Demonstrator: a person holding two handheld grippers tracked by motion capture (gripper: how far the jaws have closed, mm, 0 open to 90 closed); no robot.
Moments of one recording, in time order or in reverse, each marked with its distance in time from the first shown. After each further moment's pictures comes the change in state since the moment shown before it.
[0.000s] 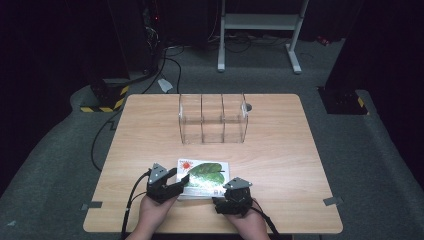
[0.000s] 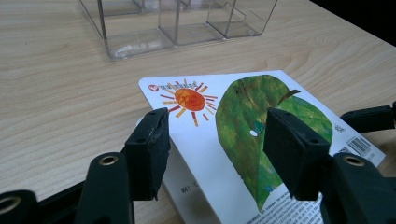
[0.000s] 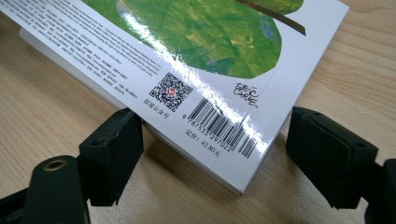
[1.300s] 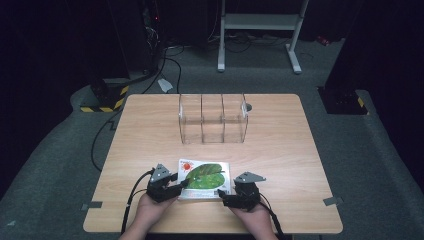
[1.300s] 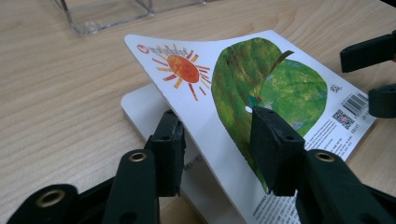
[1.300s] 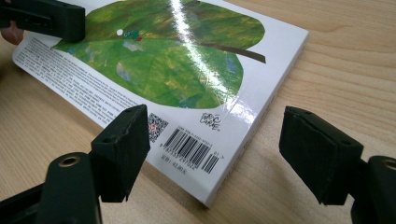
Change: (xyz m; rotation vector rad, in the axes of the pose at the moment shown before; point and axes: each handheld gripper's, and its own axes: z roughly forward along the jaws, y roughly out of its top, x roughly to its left) left arm 0.010 -0.008 0.009 0.088 -0.104 0.105; right arm -0.028 0.003 -0.011 -0.086 0.079 0.092
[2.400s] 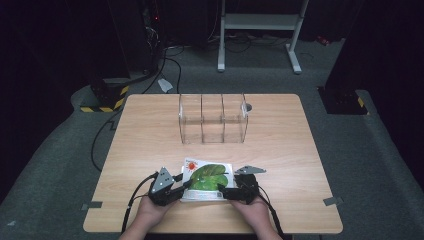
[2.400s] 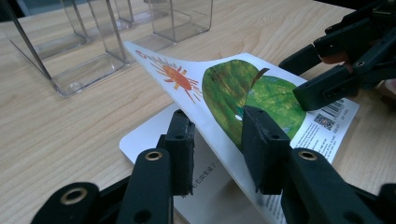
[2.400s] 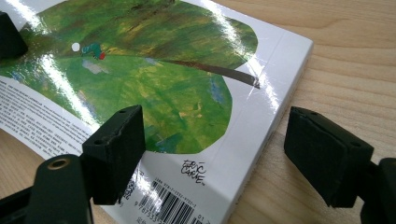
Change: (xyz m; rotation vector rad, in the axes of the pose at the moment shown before) left arm -0.018 0.003 -0.009 -0.117 -0.025 0.195; right arm -0.016 0.009 0.016 0.022 0.022 0.082
